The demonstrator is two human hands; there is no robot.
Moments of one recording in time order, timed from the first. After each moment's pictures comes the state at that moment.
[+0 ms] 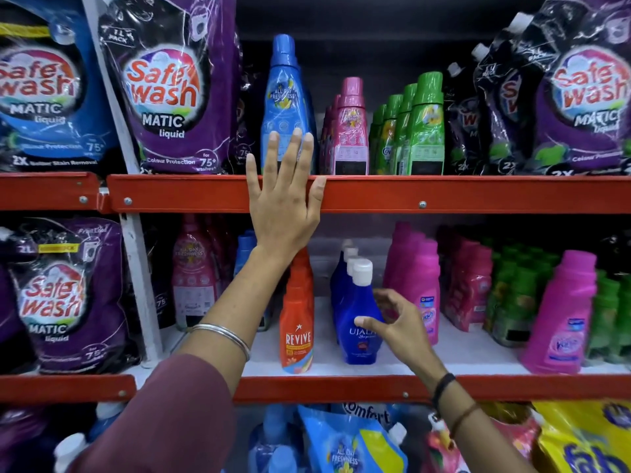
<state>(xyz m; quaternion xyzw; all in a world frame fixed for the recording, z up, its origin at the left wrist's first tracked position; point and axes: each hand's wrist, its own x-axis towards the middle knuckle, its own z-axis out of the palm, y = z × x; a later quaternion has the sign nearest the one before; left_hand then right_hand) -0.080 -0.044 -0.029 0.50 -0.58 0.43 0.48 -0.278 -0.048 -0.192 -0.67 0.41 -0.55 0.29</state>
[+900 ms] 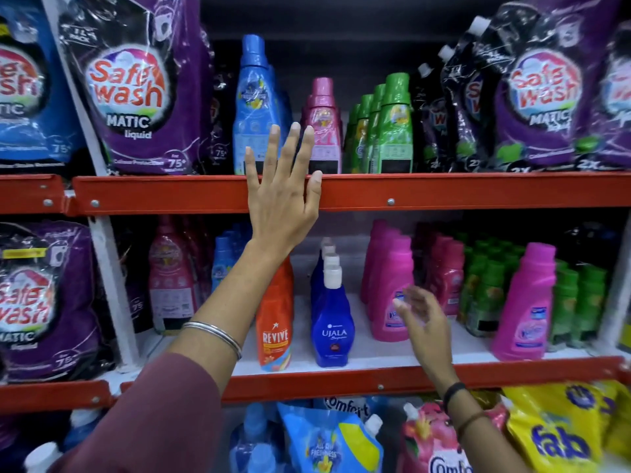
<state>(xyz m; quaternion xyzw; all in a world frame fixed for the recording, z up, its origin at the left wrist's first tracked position) -0.116 -0.037 -0.021 0.47 -0.61 0.41 0.48 -0.341 -0.053 -0.217 -0.59 0.43 -0.65 0.19</state>
